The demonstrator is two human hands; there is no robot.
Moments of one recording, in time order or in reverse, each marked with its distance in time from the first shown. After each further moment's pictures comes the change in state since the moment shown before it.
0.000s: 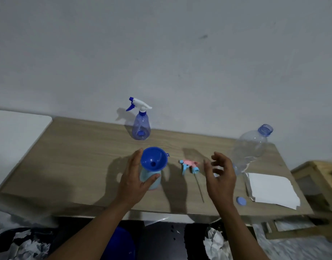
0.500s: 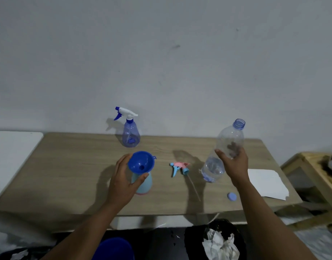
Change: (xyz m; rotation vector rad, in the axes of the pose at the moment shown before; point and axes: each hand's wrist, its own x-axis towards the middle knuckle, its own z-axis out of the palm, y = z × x) left_hand 0.010 0.016 -0.003 -0.017 0.024 -0.053; right_hand 0.082 0.055 -0.076 -0.009 -0.002 0.294
